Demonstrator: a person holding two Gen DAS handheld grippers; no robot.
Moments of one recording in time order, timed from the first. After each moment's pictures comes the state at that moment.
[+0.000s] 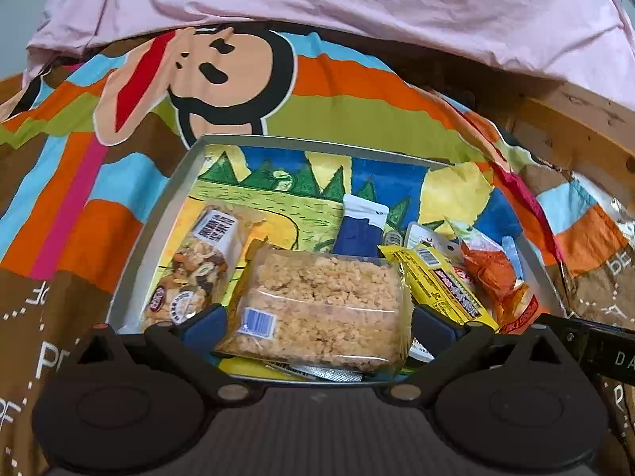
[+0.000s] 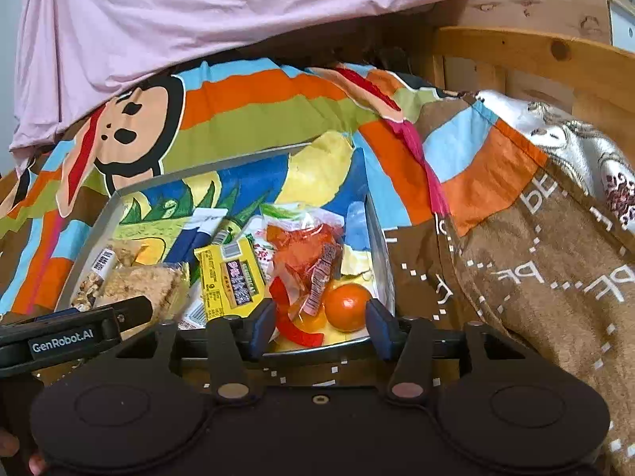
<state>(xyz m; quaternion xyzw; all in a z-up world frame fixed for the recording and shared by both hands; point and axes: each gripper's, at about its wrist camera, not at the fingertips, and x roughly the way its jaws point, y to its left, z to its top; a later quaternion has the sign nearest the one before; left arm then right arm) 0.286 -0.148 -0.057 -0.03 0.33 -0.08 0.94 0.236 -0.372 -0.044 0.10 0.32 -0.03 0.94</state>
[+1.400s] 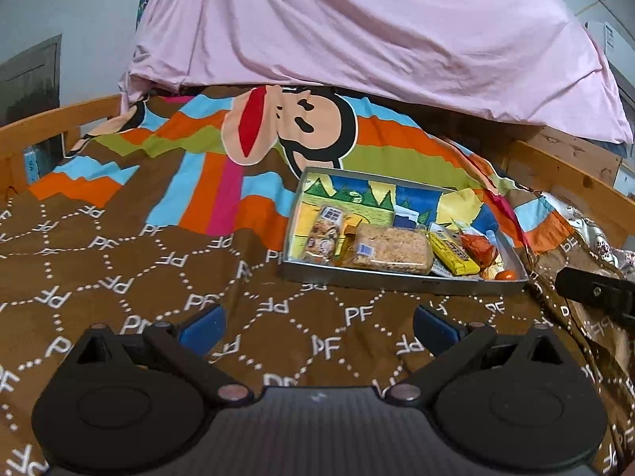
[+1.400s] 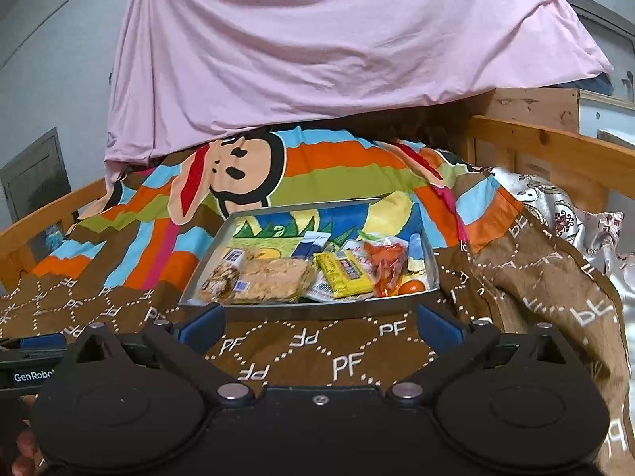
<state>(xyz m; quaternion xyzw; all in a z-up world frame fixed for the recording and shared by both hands) 0.090 -0.052 0.002 -0.03 0.27 -0.04 0.96 0.060 -0.298 0.020 0.07 0.23 0.02 0.97</state>
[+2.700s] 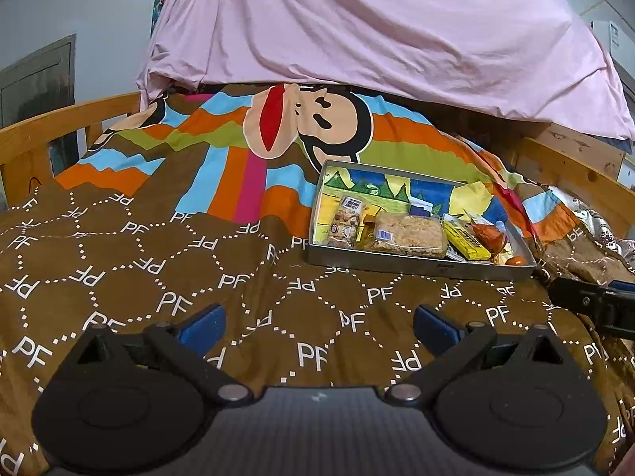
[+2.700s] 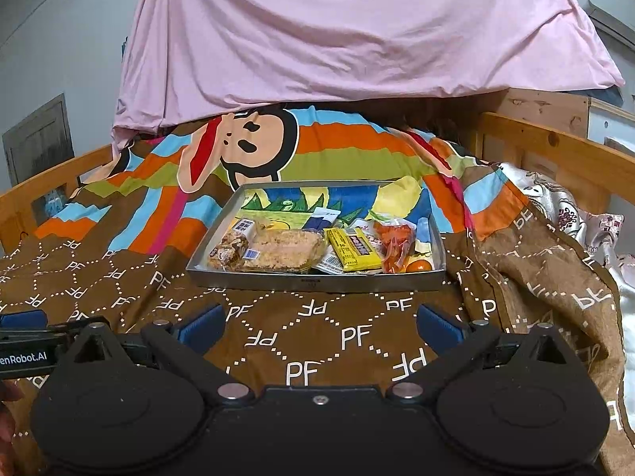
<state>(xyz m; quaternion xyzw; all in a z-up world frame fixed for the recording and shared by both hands) 0.066 -0.033 -0.002 -0.03 0.28 -0.03 0.96 0.049 -0.280 0.013 0.03 0.25 0.03 0.97</state>
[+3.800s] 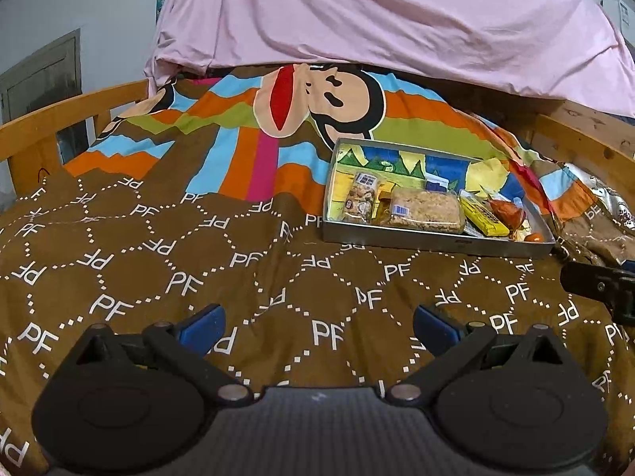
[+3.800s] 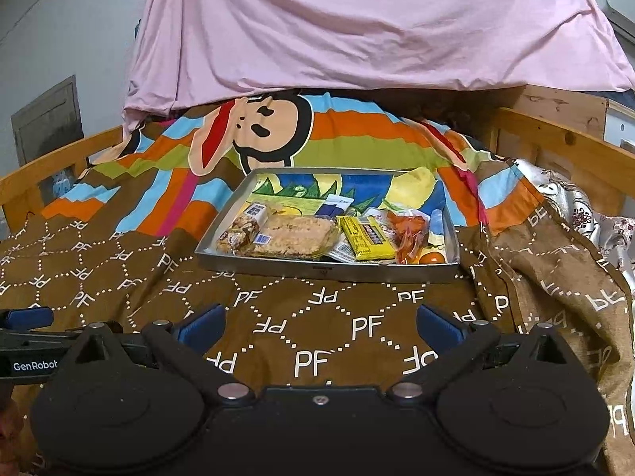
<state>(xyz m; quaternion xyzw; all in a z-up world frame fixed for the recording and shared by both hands) 0.069 -0.036 -0.014 -0.01 0.30 -0.01 0.95 0.054 -0.273 0.008 0.01 0.27 0.05 0.96</state>
